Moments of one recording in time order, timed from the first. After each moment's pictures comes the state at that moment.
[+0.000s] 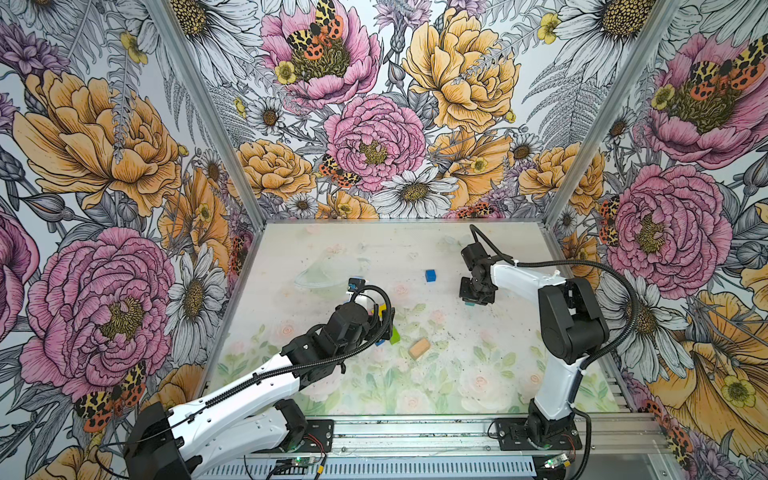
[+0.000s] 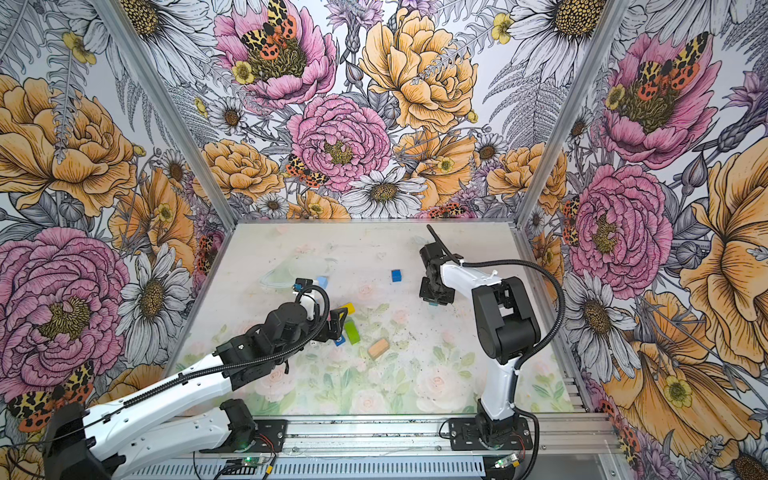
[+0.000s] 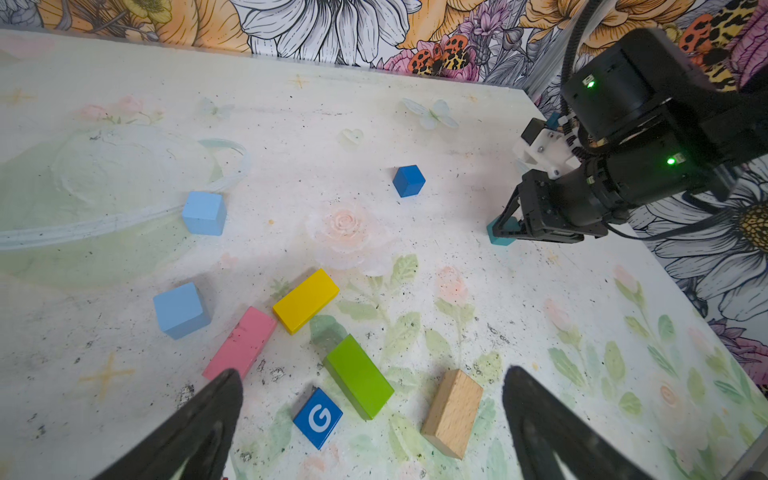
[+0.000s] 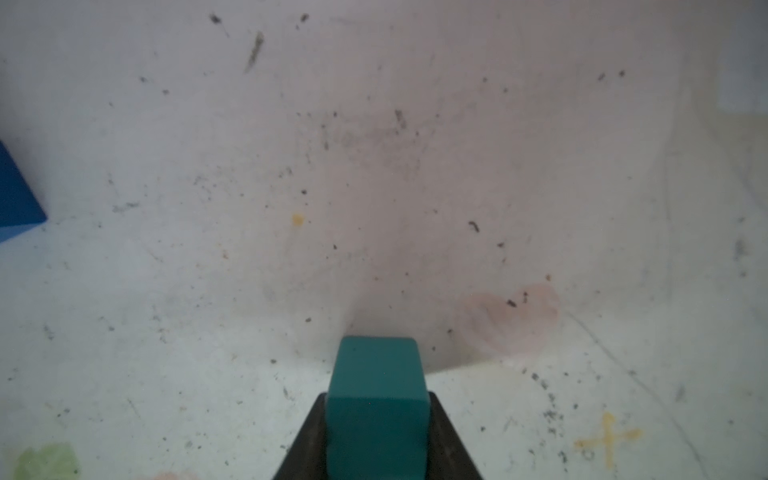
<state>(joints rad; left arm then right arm) -0.86 0.95 0.65 -0.23 -0.35 -0.53 0.29 1.90 1.30 -0.75 0.05 0.50</state>
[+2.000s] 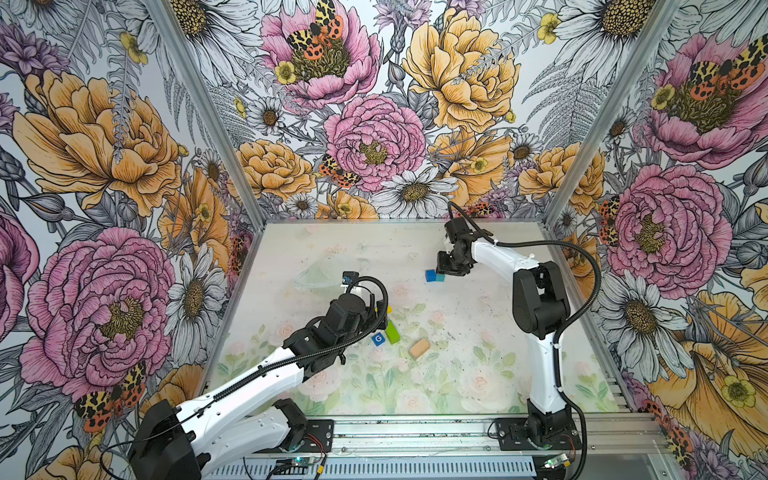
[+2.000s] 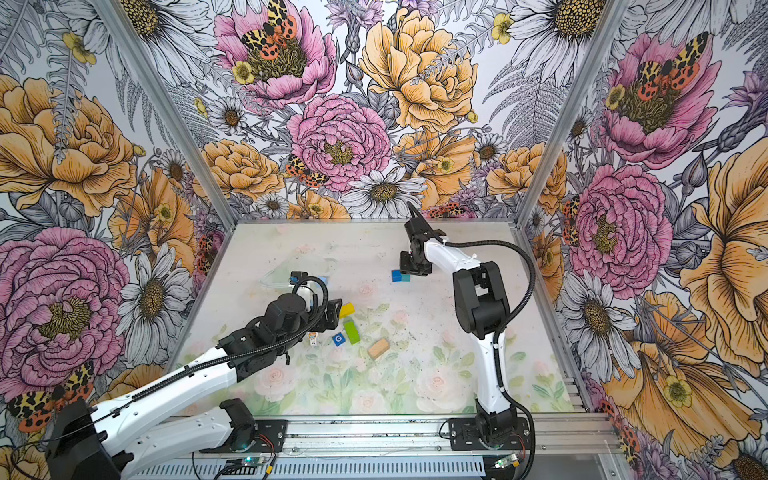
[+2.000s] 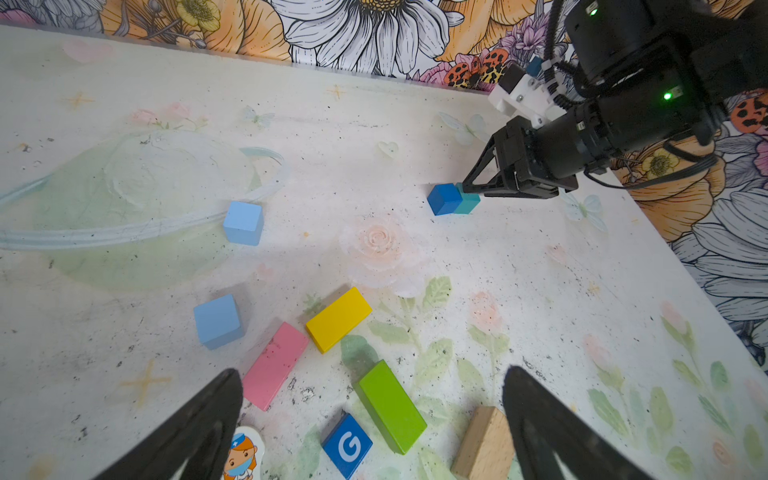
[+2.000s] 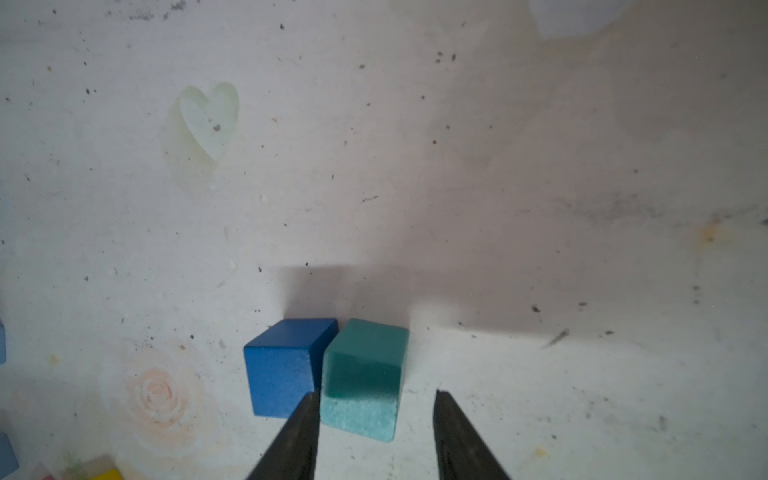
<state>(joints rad) -0.78 0.99 0.67 -0.22 -0.35 -0.52 0.32 2.19 1.77 -0.80 -0.14 0.35</state>
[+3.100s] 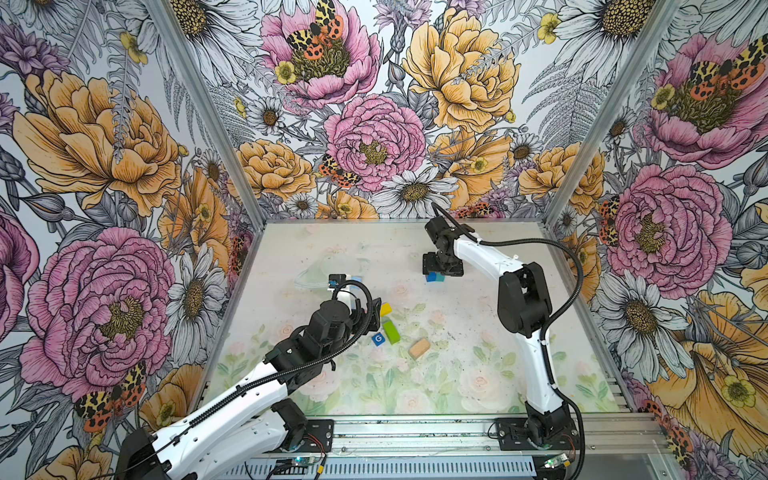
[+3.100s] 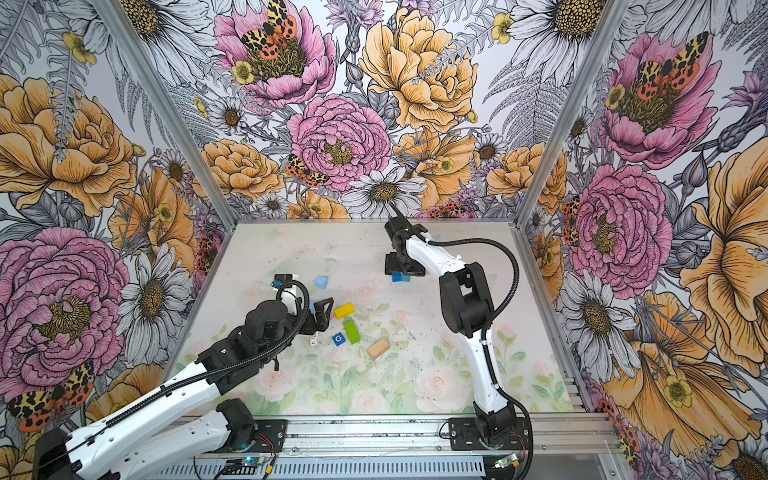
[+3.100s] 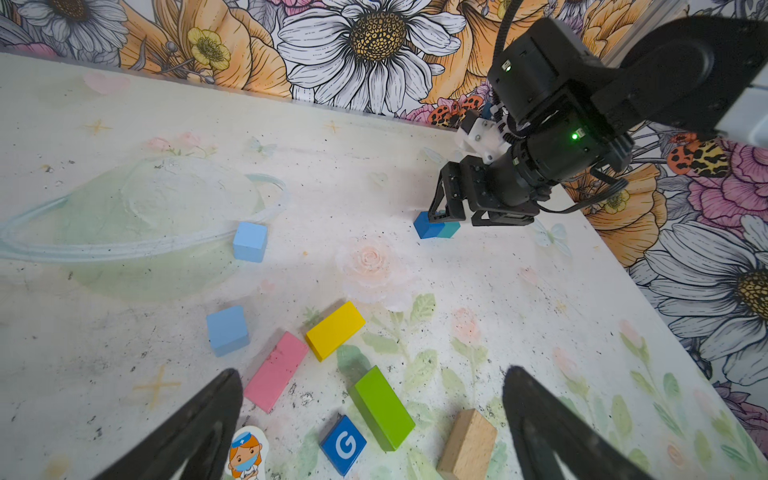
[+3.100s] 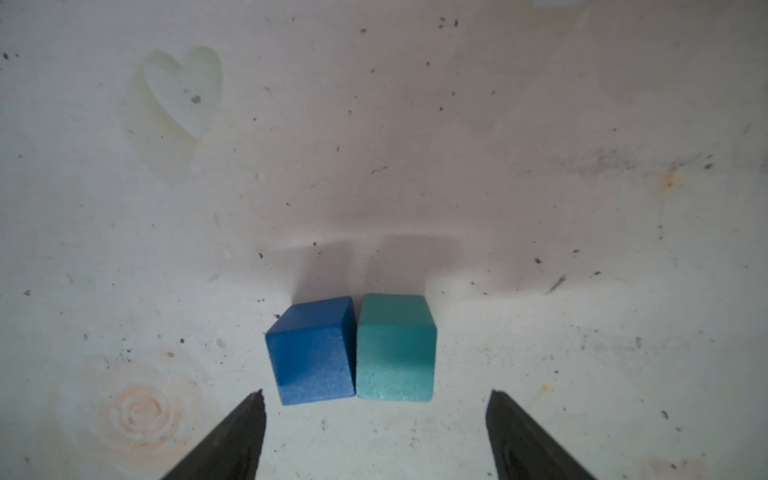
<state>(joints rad) -0.76 0.83 0.62 -0.23 -0.35 -0.52 0.43 2.29 1.99 -1.03 0.07 0.46</state>
